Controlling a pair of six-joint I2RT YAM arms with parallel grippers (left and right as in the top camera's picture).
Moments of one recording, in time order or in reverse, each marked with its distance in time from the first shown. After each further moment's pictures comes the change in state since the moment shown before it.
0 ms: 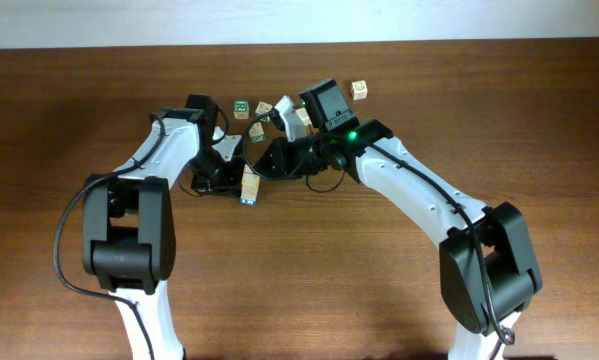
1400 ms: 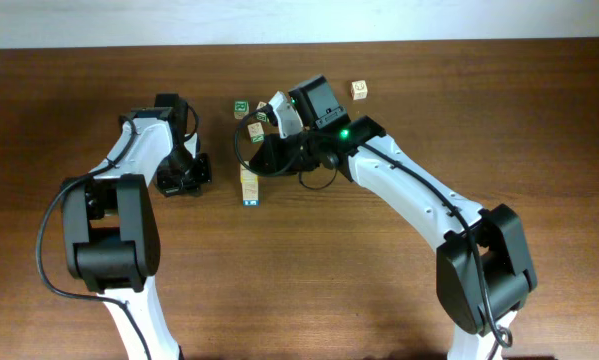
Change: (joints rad) left arm 0.122 0.000 0.000 0.014 -0.266 -0.191; right arm 0.032 0.010 0.072 -0.051 0.118 0.026
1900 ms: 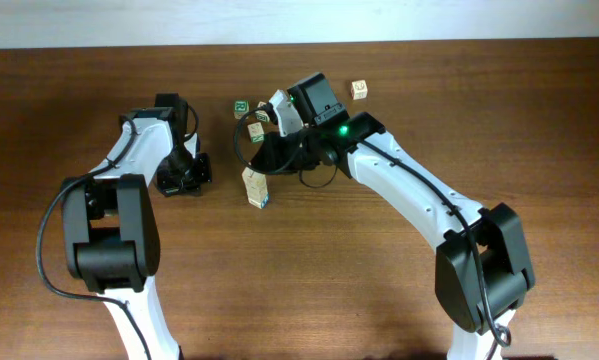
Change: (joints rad) left arm 0.000 0.000 0.000 0.000 0.000 -0.003; right arm 0.000 0.008 0.029 -0.045 0.016 -0.003
